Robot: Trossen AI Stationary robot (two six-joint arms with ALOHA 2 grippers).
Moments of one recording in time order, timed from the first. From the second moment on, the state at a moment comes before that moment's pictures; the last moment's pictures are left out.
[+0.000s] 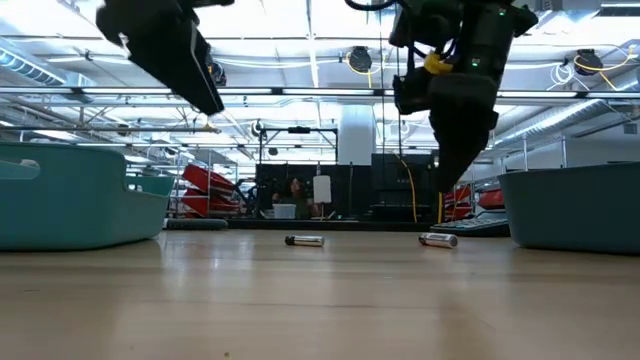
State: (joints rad) left arm -0.41 1.46 1.06 -0.75 -0.57 -0.39; right arm 0.06 1.60 1.04 -0.70 0.08 0.47
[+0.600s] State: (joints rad) left arm -0.32 1.46 0.79 -0.15 -0.46 -0.22; right arm 0.01 1.77 1.04 -0.68 0.00 0.52
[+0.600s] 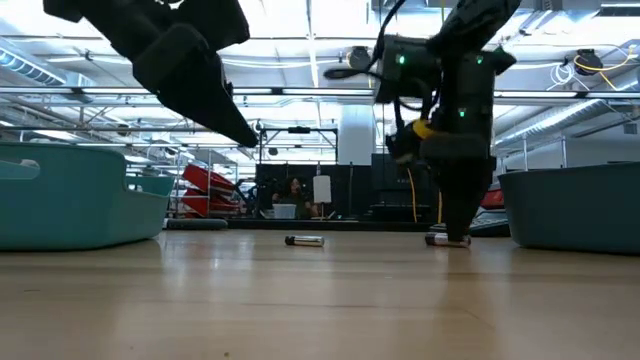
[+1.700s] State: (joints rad) left arm -0.35 1.46 0.70 0.10 -0.50 -0.10; right arm 0.02 1.77 1.04 -0.17 -0.10 0.33
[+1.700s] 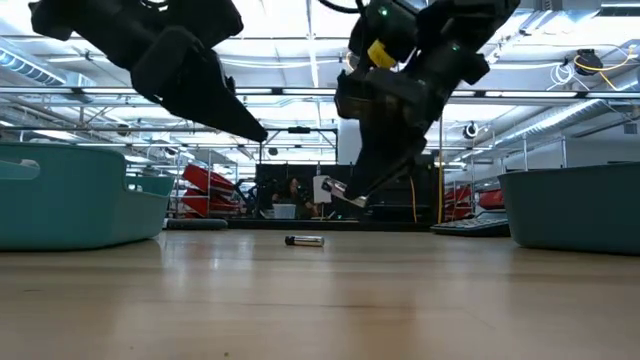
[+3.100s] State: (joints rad) left arm -0.32 1.46 0.70 0.28 -0.36 0.01; right arm 0.08 1.77 1.19 -0.08 -0.21 0.30
